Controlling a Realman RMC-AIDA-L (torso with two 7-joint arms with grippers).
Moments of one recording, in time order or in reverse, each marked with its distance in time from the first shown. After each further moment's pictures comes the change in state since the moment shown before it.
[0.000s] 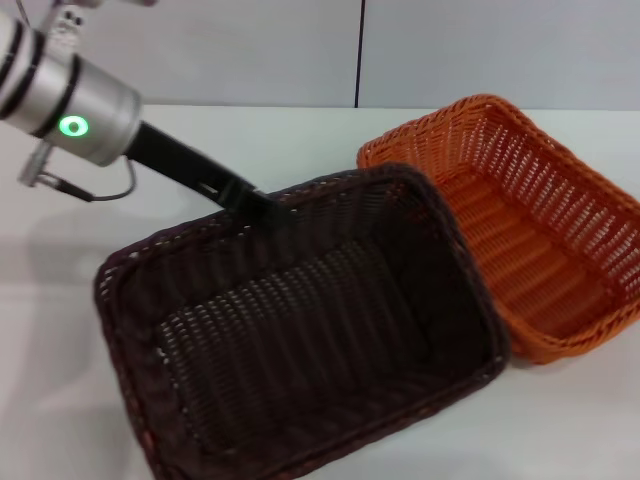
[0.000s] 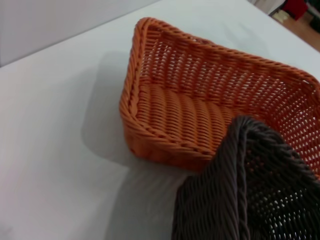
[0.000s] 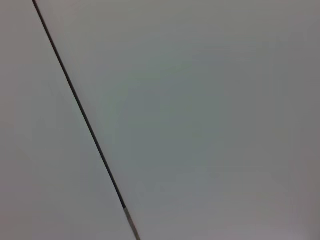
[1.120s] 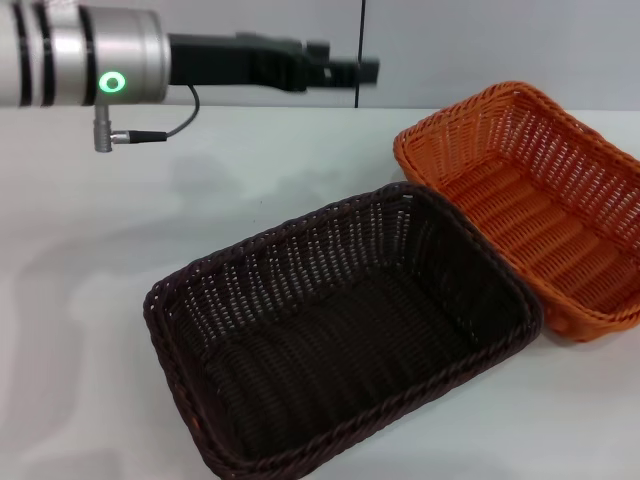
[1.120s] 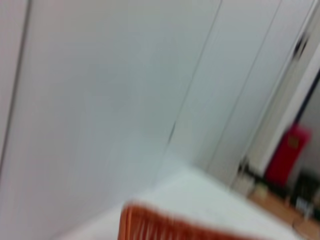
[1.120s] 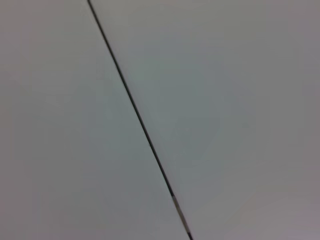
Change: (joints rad) left arm 0.135 -0.090 -0.011 -0.068 -0.435 0.293 0.198; right arm -0.023 -0.022 -0.181 -0.041 -0.025 -0.002 0.145
